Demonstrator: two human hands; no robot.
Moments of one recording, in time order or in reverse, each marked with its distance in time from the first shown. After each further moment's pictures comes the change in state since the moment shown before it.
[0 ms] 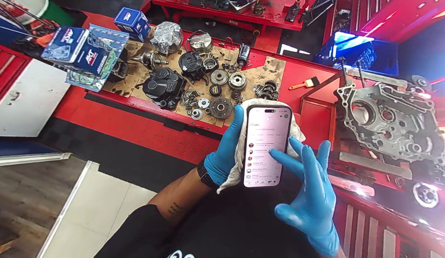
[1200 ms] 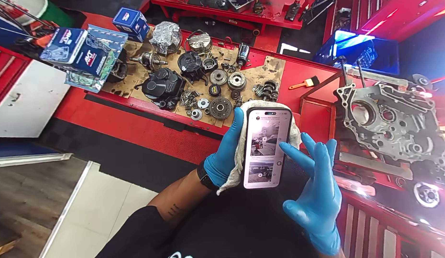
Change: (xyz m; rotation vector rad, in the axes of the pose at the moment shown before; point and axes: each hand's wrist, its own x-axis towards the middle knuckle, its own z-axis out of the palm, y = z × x) left_hand 0.001 -0.003 -0.001 0.018 0.009 0.003; right_hand 0.002 0.010 -0.004 0.029 0.051 0.042
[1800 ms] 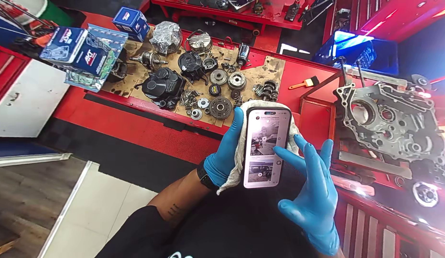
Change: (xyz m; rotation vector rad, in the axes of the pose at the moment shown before) left_hand -0.003 0.000 0.001 0.028 0.035 0.014; right_hand -0.003 -0.003 0.002 -0.037 -0.032 -0.018
